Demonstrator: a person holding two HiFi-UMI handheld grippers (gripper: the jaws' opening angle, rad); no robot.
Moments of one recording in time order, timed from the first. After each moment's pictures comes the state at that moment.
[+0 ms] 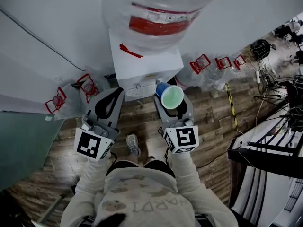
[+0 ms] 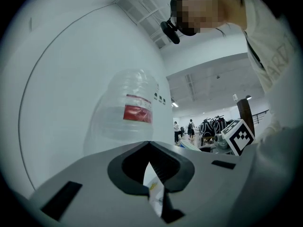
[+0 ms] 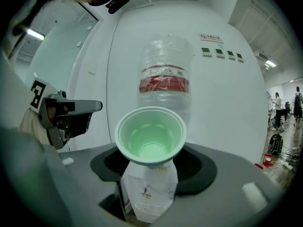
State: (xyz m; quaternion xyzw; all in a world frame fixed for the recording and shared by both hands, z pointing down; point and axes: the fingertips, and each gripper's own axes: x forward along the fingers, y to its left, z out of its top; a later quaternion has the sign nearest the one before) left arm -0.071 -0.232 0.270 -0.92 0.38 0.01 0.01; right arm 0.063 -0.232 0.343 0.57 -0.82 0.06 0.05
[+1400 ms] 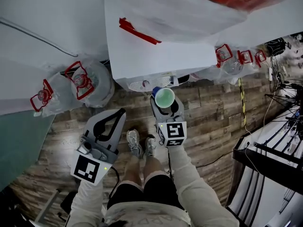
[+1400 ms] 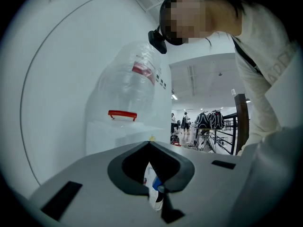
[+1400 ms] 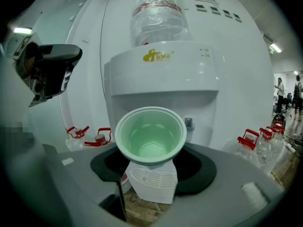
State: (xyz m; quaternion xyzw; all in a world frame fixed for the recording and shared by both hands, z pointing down) left arm -0.077 -0.239 0.459 -0.92 0.37 -0.04 -0.08; right arm 0.047 -0.280 0.638 0.55 -0.81 0.15 0.13
